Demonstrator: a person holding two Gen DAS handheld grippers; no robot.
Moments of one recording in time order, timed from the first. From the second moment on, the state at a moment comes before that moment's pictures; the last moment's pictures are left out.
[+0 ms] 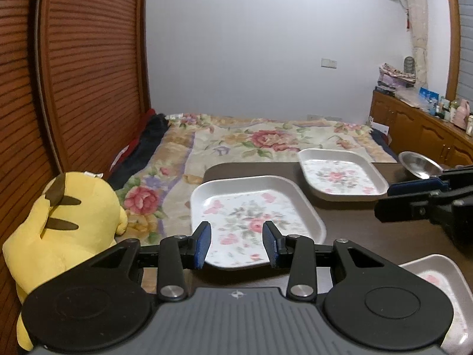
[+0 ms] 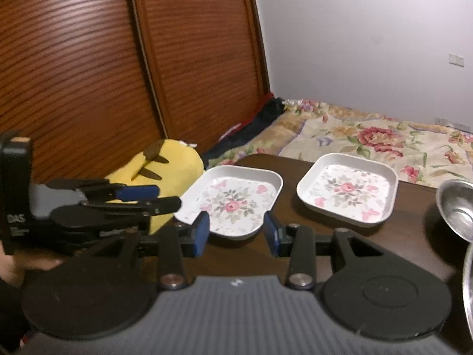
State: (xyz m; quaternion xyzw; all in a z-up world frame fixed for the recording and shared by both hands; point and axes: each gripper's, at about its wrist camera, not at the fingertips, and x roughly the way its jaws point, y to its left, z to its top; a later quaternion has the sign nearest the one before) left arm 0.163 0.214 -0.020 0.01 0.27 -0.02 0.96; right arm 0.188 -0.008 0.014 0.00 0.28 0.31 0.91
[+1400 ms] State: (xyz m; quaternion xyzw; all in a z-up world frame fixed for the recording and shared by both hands) left arm 0.235 0.255 -0.061 -0.04 0.33 -0.05 0.94; right arm 0.290 0.021 -0.043 0.03 0.40 0.30 0.86
